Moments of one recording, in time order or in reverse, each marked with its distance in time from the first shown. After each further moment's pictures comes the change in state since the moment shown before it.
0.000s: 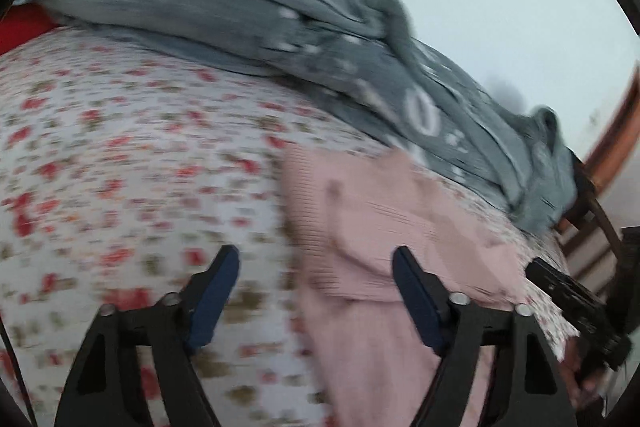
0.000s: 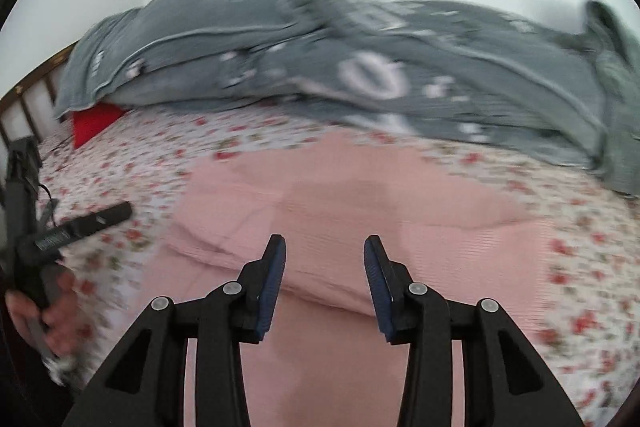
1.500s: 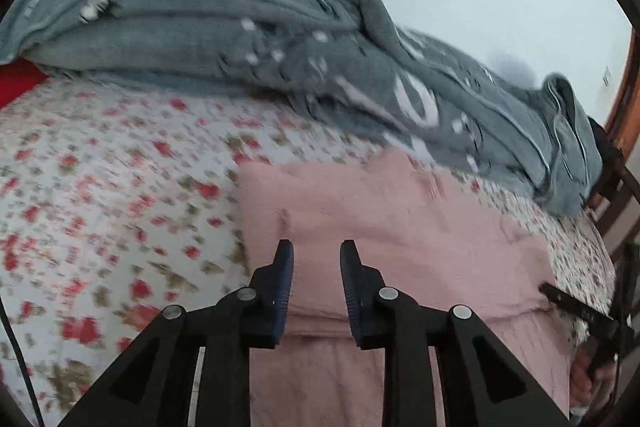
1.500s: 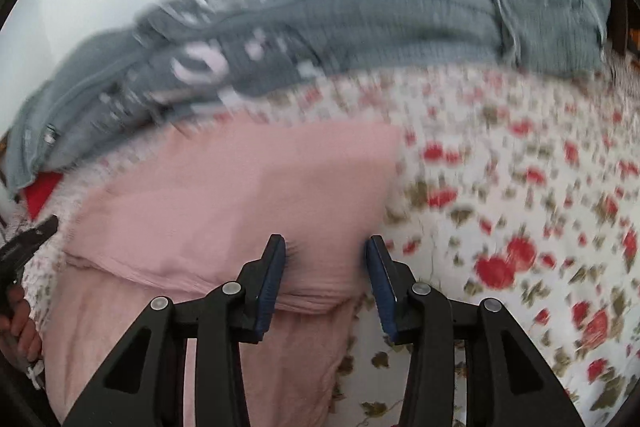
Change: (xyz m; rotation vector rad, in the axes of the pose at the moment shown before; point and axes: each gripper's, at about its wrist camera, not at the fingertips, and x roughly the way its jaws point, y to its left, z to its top) left arm 0.039 -0.044 -0.004 0.123 -0.040 0.145; right arm 0.041 -0.145 -0.051 0.339 0.097 -0.031
